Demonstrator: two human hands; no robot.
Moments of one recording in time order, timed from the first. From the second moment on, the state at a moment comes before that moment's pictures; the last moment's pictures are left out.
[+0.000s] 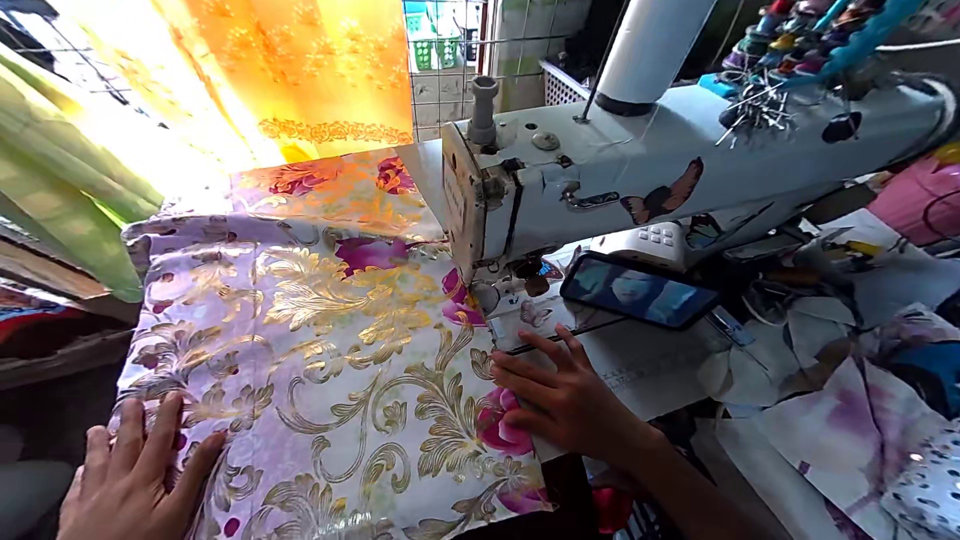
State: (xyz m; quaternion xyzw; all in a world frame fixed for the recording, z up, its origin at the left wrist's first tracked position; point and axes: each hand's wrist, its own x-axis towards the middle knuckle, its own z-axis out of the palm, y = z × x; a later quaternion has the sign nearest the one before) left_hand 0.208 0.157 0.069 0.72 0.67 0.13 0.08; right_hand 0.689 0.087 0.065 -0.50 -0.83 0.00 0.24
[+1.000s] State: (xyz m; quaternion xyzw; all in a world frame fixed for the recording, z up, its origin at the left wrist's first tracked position) left_hand 0.263 0.192 0.115 0.80 0.60 0.07 0.03; right_hand 0.673 0.093 0.071 -0.49 -0.84 0.04 0.23
